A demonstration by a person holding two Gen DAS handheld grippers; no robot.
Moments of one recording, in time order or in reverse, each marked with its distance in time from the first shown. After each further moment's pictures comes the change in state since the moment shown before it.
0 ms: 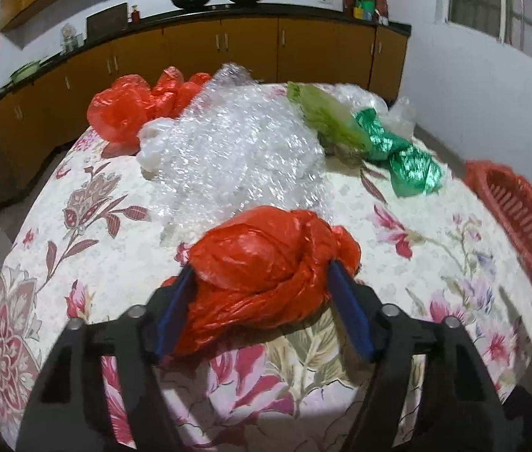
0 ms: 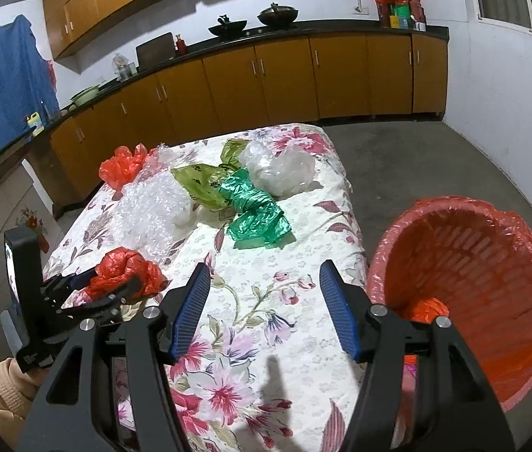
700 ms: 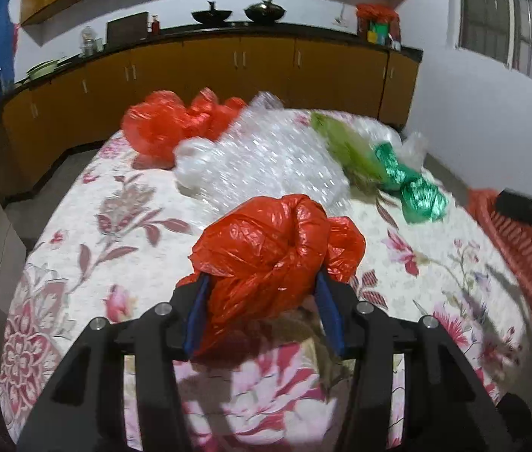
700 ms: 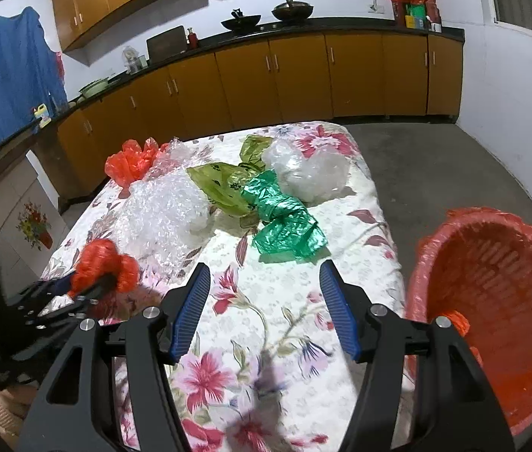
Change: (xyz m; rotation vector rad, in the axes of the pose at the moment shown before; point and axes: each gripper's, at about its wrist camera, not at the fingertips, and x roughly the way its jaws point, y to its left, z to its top) left arm -0.033 0.032 0.001 -0.082 -0.100 0.014; right arm 0.036 0.024 0.012 -0.027 0.016 0.031
